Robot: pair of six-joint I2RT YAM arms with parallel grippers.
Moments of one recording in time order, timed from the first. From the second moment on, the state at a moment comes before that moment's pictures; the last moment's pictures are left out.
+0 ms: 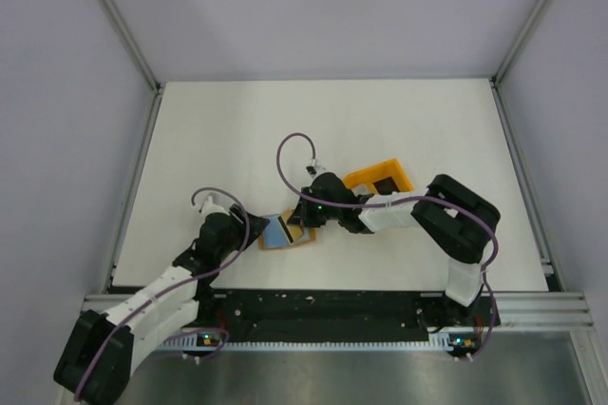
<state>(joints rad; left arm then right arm) -0.45 0.77 0.08 0.15 -0.06 -1.10 0.93 1.84 0.89 0.33 -0.16 0.89</state>
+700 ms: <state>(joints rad) -0.45 0.88 0.06 0.21 -0.04 -1.07 0.89 1.81 0.80 0.41 -0.15 0.93</state>
